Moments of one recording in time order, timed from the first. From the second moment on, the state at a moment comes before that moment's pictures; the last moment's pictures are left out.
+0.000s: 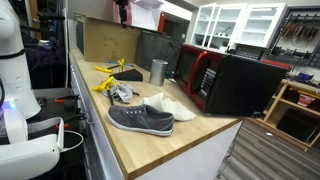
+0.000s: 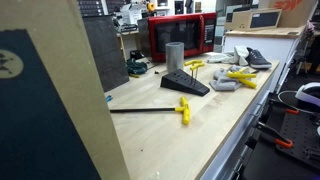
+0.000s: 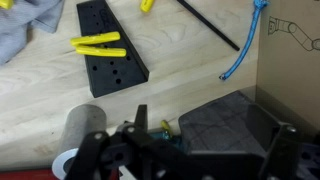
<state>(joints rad) 0.09 -0.32 0.23 -2.17 0.22 2.15 0.47</state>
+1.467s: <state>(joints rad) 0.08 -0.33 0.18 -2.18 0.20 2.14 0.46</state>
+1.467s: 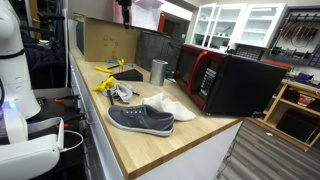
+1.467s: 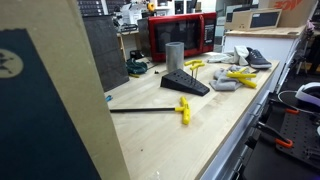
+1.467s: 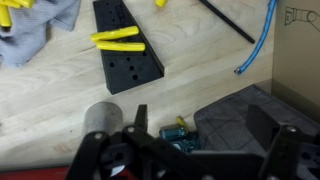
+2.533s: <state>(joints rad) 0.03 -0.30 0.11 -2.33 0.09 2.07 0.43</state>
